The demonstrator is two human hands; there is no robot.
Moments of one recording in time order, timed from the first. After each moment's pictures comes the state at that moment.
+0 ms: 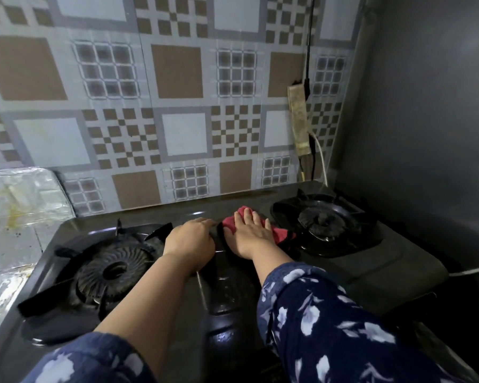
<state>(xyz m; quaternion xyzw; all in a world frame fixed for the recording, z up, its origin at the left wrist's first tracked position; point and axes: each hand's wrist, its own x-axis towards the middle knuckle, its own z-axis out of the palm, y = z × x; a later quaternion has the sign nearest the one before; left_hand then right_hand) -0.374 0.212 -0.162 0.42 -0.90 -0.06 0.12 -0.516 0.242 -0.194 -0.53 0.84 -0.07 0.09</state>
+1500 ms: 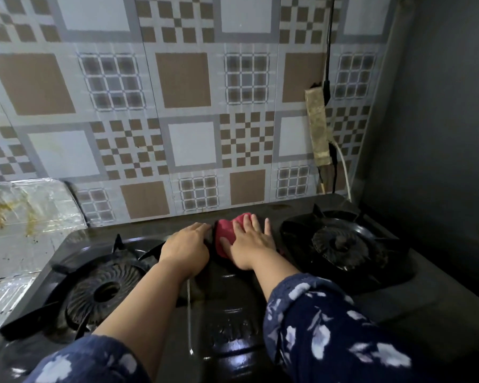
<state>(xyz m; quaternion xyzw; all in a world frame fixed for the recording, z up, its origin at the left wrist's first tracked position) -0.397 0.182 -0.160 0.48 -0.87 -0.08 0.11 -0.542 0.207 -0.190 -0.59 0.80 -0.02 0.07</state>
